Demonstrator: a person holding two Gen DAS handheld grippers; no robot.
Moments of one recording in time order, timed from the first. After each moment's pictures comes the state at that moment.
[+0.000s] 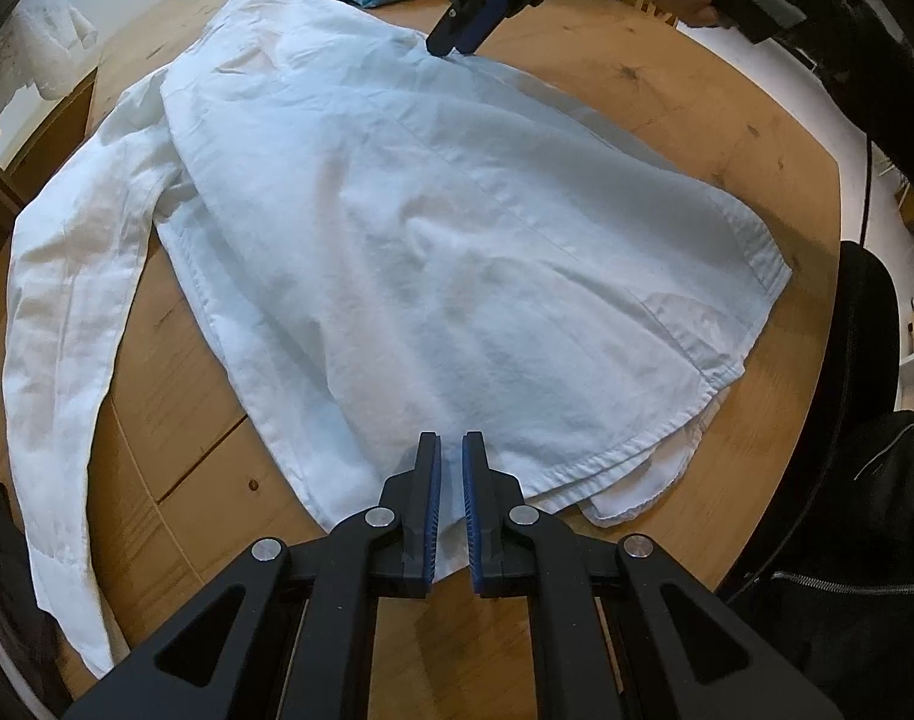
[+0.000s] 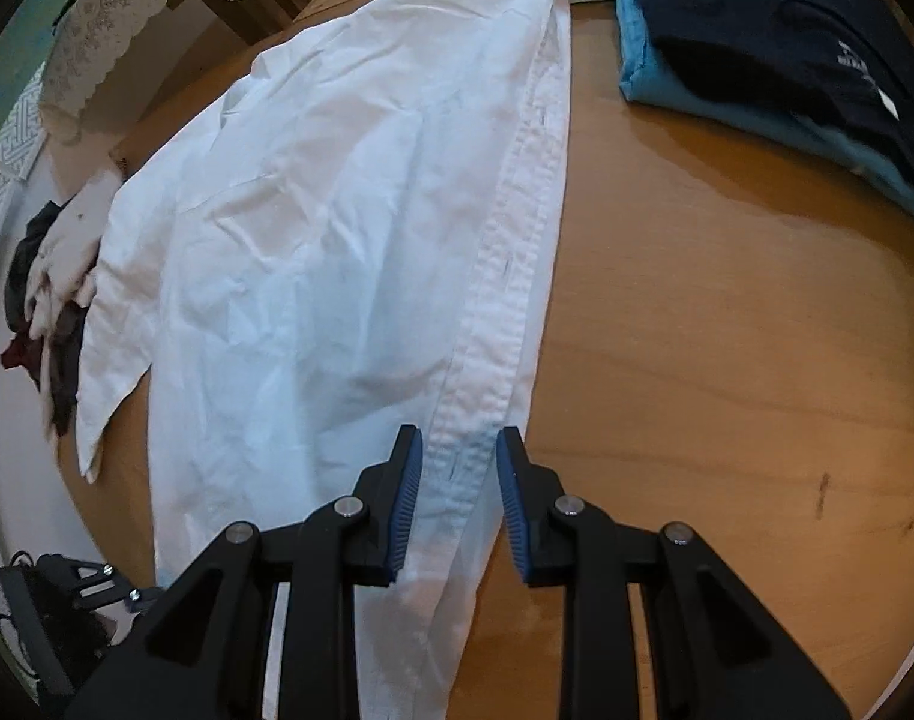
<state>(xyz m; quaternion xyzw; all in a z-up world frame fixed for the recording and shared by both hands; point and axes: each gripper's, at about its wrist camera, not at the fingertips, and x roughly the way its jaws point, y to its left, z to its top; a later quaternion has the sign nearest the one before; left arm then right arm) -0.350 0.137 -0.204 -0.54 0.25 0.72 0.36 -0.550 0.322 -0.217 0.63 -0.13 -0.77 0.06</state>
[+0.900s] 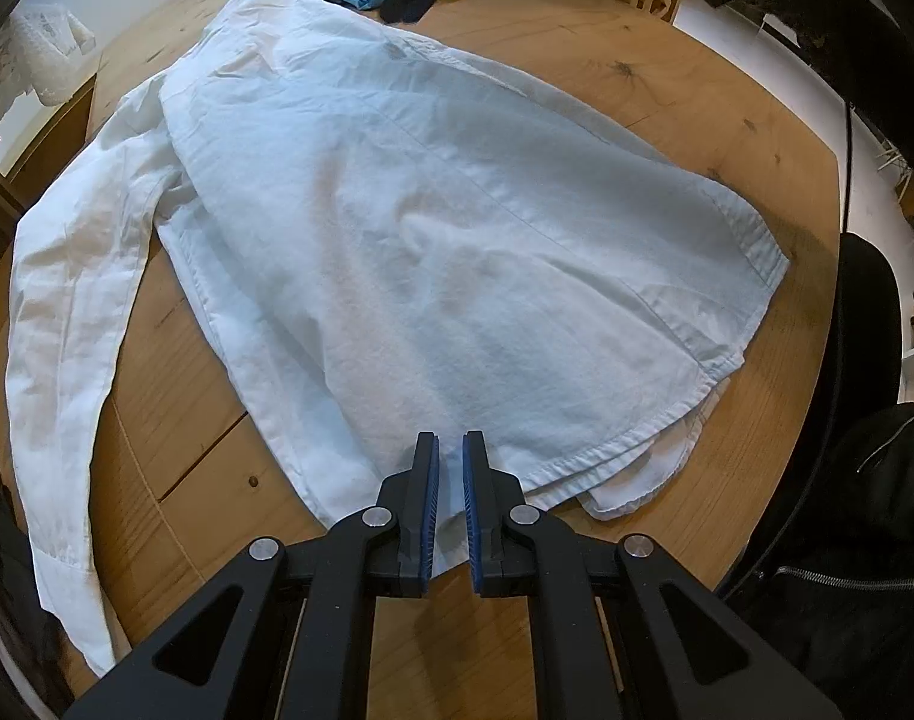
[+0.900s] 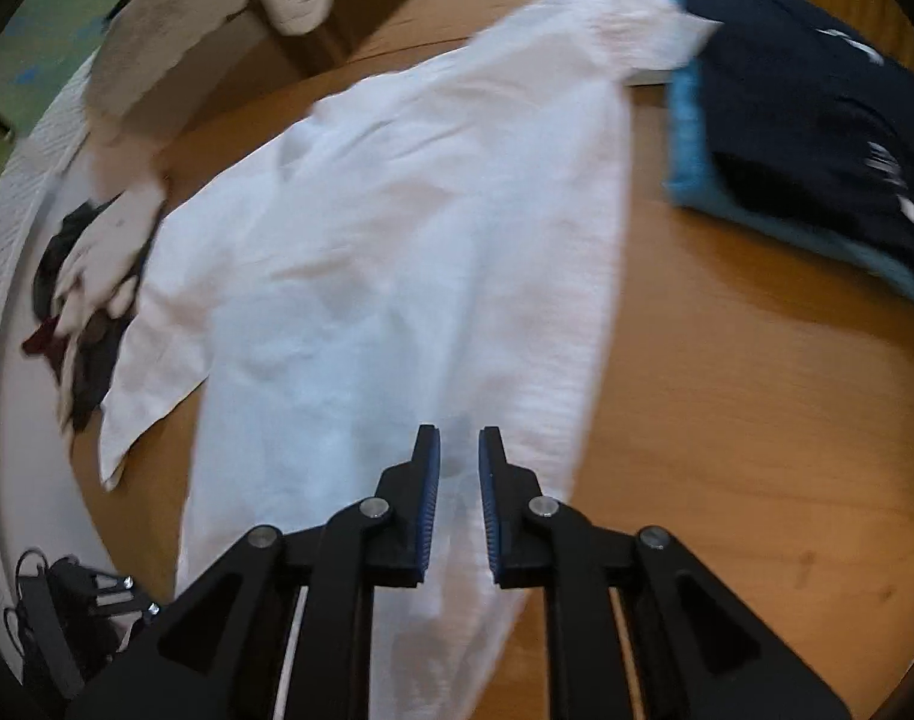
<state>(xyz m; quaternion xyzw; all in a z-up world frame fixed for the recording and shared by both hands) -0.341 0.122 -0.208 -0.53 0.26 0.72 0.36 -0.558 0.294 -0.202 0.60 -0.09 -0.79 0.11</state>
